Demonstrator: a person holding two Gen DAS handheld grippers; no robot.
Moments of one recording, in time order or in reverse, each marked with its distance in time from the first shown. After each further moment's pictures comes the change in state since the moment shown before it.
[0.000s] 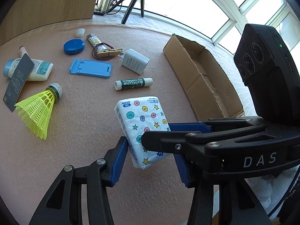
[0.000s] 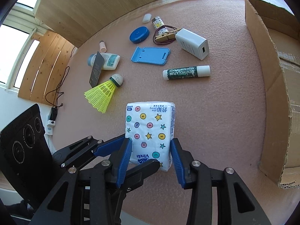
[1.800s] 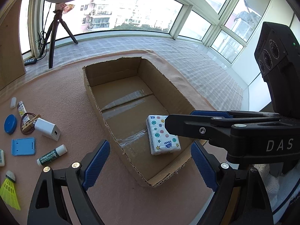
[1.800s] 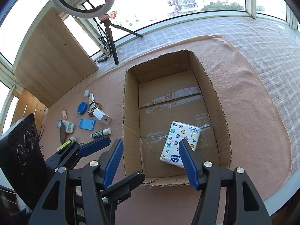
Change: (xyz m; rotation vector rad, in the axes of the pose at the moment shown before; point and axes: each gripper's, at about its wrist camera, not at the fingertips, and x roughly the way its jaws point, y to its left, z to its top) left arm 0.061 -0.156 0.077 0.289 -0.028 -0.074; right arm -0.160 -0.115 -0.013 0.200 -0.351 -0.223
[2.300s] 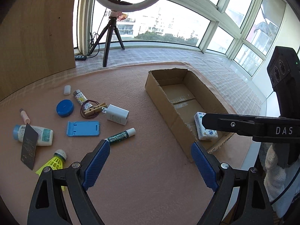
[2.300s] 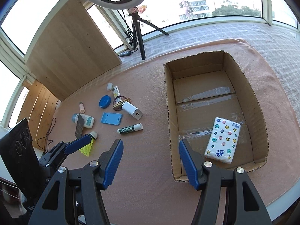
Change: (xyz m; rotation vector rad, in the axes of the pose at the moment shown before) left arm -0.098 0.090 -0.044 -0.087 -0.083 0.176; right arm 0.008 0.073 -0.018 -0.057 -0.008 0.082
